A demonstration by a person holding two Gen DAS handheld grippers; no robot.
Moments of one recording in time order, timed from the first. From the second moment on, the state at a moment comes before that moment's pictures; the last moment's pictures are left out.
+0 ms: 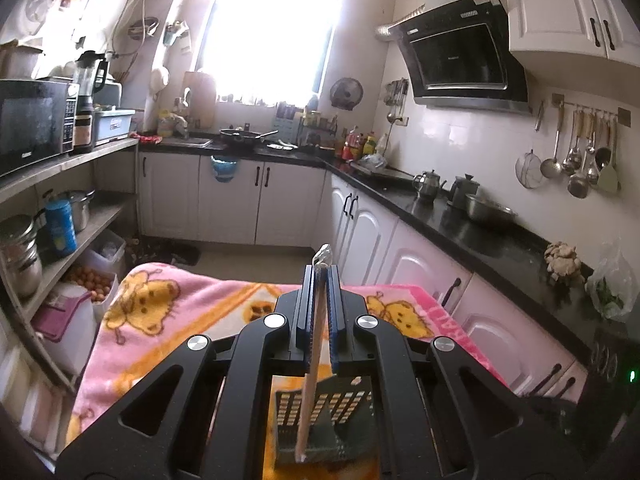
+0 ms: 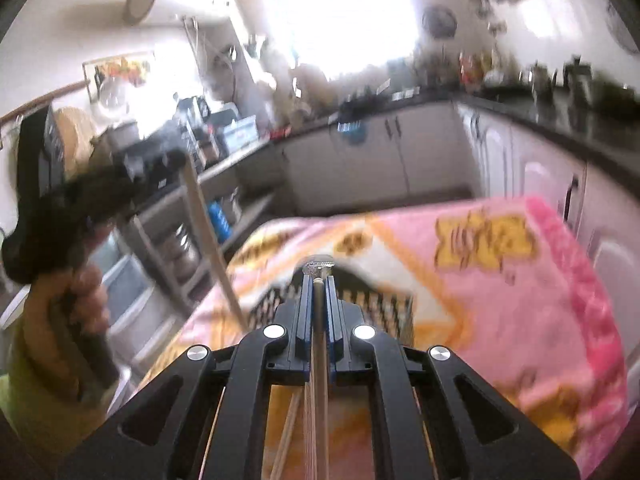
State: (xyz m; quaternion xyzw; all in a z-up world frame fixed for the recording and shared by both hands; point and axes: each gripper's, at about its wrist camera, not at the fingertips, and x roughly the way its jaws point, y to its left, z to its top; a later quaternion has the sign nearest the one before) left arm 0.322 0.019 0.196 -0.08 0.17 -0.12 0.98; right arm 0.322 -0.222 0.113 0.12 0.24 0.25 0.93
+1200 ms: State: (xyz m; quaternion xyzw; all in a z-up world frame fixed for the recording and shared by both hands) left arm 0.363 0.014 0.118 -0.06 0.21 -0.11 0.97; right arm 0.424 -0.193 0.079 0.05 0.07 0.08 0.99
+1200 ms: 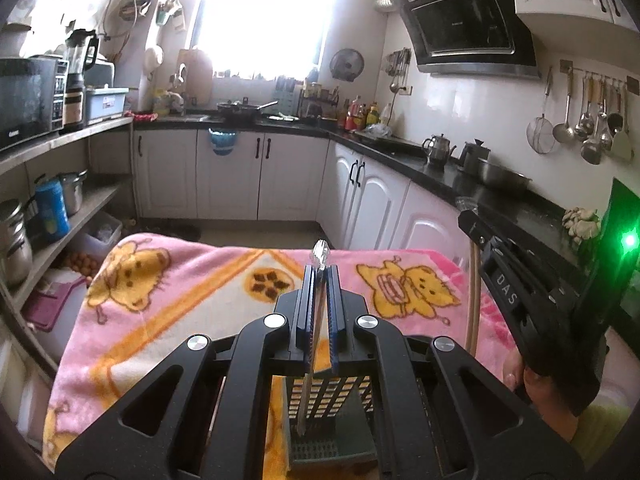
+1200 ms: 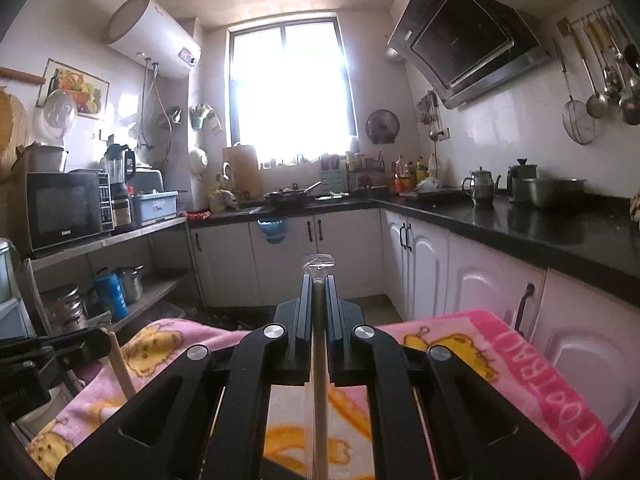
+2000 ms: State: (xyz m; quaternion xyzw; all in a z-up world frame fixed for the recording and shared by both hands) left arm 0.340 0.034 0.098 -0.07 0.24 -0.10 0.96; right arm 0.371 -0.219 0.060 0.09 0.20 0.15 0.96
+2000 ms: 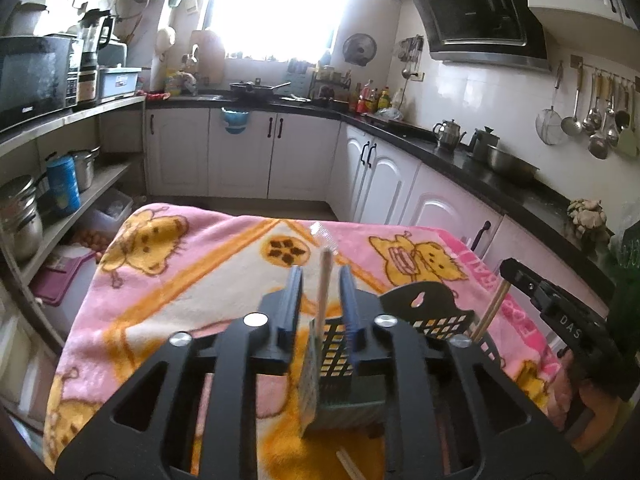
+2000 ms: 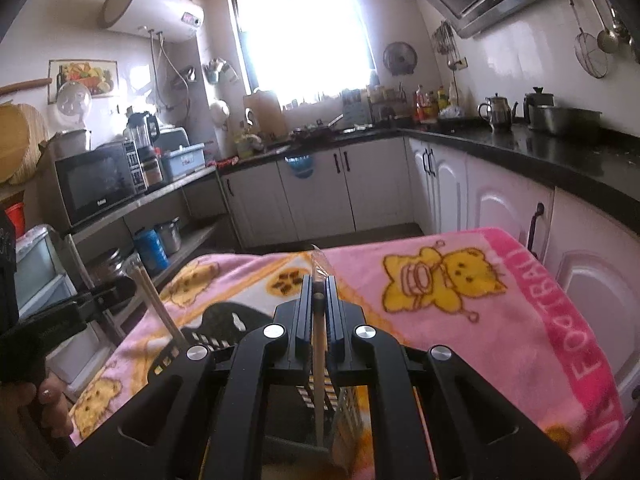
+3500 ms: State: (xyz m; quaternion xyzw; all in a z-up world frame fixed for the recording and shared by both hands) left arm 0.225 0.057 0.056 -0.09 0.28 -0.08 0.95; right arm 0.256 -0.225 0.038 0.06 0.29 0.19 0.94
